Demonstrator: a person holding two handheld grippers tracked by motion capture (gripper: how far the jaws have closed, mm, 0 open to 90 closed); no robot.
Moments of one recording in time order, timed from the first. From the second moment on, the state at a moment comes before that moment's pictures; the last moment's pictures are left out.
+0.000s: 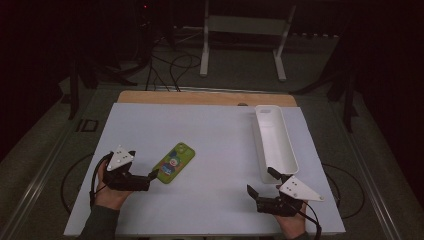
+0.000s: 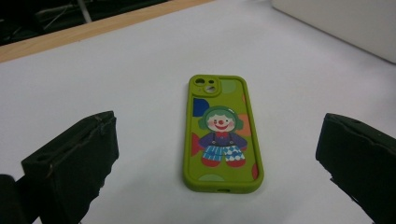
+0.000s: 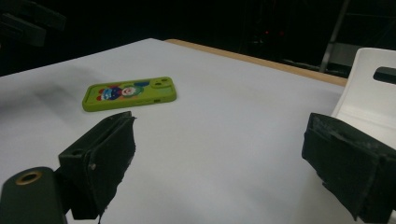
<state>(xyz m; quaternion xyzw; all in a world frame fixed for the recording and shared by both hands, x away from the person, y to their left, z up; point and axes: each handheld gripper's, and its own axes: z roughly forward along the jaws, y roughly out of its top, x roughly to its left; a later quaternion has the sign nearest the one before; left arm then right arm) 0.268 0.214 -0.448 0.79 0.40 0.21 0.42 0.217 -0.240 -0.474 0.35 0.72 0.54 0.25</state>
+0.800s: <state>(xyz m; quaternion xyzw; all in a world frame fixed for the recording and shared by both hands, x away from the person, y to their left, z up) 0.282 0.199 -0.453 0.81 0.39 0.20 0.40 0.217 -0.240 -0.474 0.35 0.72 0.54 0.25</state>
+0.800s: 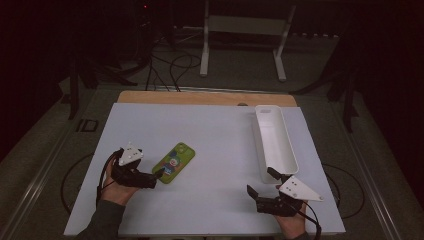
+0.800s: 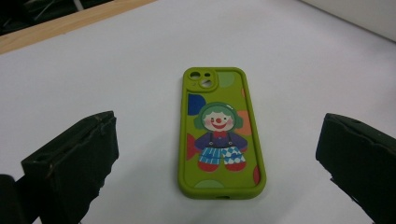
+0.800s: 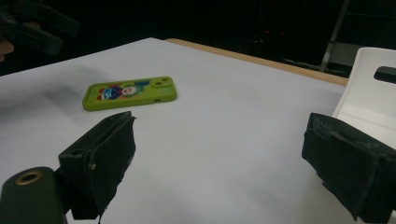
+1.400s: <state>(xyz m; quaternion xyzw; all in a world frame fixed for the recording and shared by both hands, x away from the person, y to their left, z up) 0.293 0.190 -0.460 0.82 0.40 0.18 0.37 0.217 -0.239 -0.474 0.35 0.72 0.54 0.25</state>
